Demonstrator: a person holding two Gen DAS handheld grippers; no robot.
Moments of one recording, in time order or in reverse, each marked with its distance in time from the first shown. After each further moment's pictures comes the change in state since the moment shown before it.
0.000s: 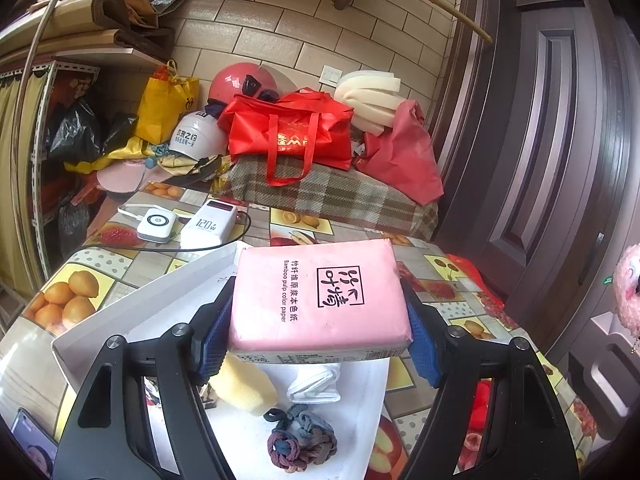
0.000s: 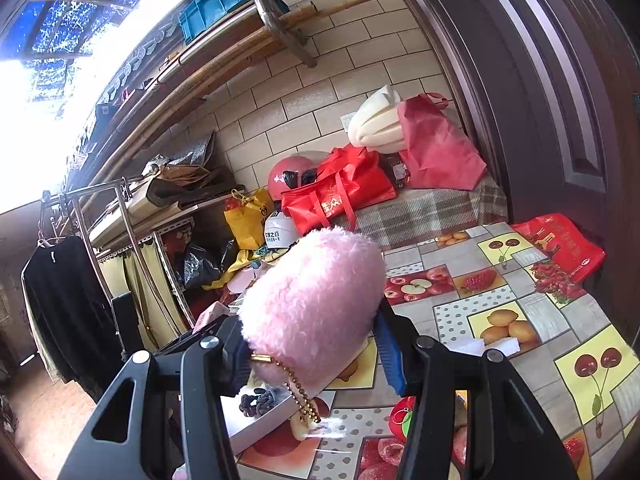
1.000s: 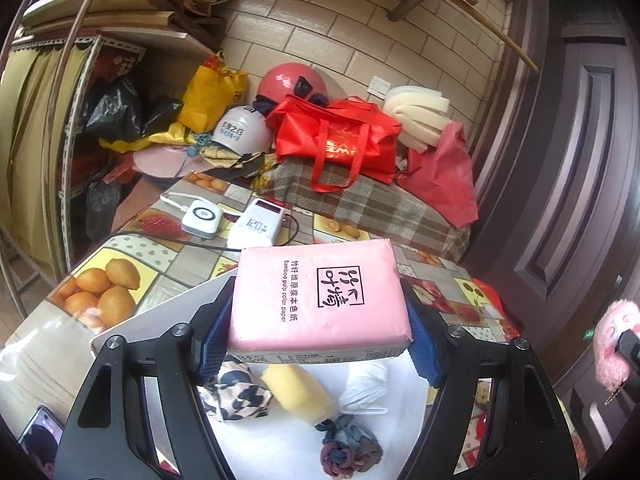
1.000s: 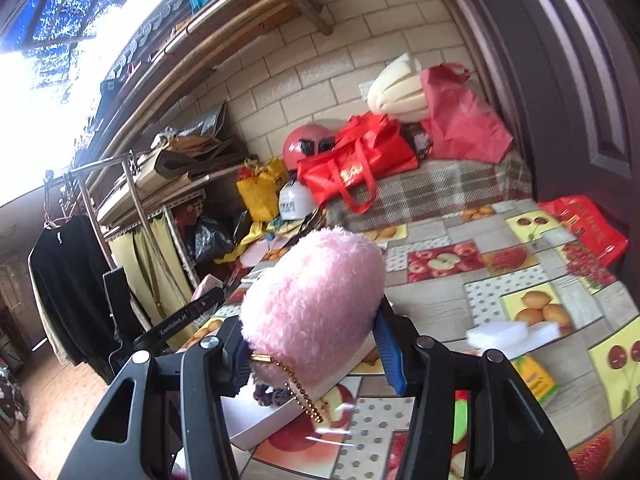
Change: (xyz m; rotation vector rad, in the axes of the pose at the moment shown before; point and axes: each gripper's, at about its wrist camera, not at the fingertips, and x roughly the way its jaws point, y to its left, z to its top) left arm -0.005 0.051 0.002 -0.143 -0.014 0.111; right arm 0.046 0.024 -0.018 -0.003 0.127 0.063
